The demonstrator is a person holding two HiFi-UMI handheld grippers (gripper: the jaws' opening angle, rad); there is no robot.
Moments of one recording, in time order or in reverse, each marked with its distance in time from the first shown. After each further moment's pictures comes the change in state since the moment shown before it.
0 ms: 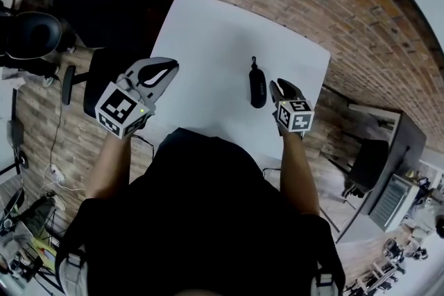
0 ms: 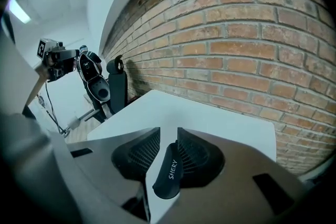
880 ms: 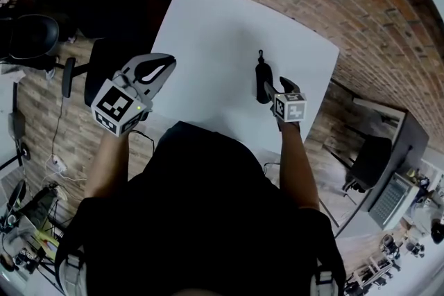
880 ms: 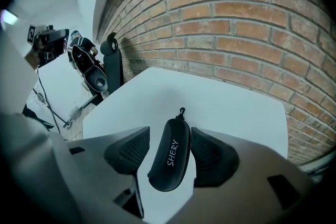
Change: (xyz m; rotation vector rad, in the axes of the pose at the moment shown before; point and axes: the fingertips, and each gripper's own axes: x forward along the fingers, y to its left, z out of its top) left arm 0.001 0.019 -0.025 -0.040 0.044 0.004; right arm 0.052 -0.003 -0.064 0.016 0.205 0.000
